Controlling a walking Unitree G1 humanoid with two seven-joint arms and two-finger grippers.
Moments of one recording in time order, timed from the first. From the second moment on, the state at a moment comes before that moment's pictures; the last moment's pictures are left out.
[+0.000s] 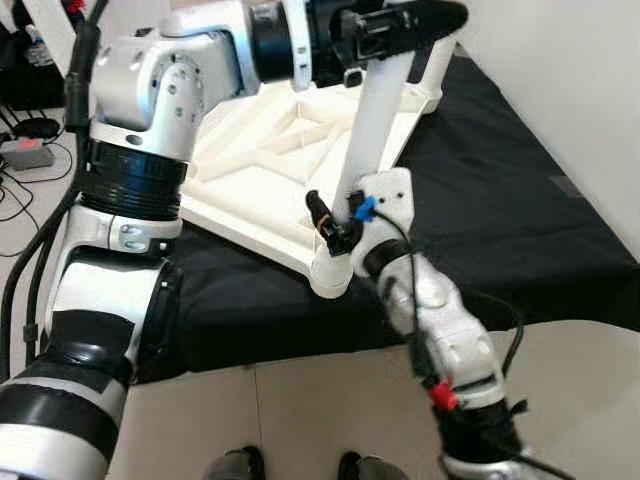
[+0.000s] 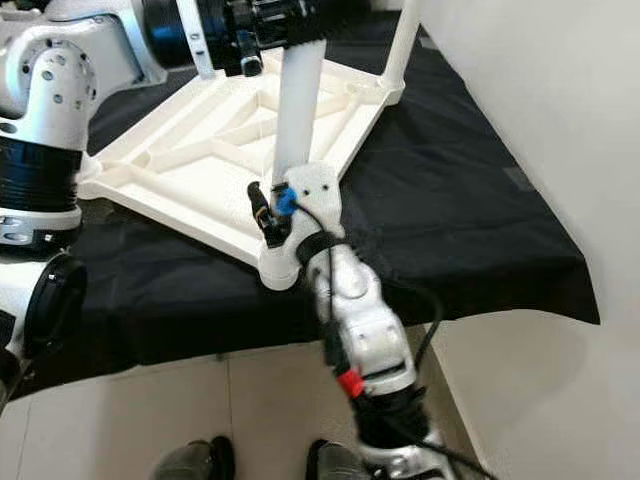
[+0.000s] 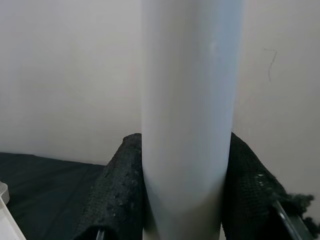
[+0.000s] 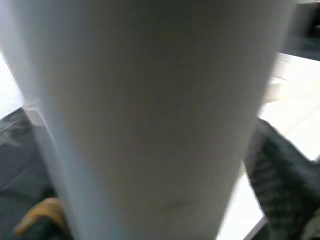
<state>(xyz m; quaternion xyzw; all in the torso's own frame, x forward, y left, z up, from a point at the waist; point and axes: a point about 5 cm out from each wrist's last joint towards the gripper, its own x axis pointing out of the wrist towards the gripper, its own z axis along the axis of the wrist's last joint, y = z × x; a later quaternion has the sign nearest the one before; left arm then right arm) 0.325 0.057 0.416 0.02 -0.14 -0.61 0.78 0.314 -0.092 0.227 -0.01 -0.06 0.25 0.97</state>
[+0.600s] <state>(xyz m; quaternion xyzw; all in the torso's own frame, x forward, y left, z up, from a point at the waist) 0.316 0.051 0.420 0.03 -0.15 -0.63 0.76 0.330 -0.155 0.276 -0.07 -0.05 0.57 0.81</state>
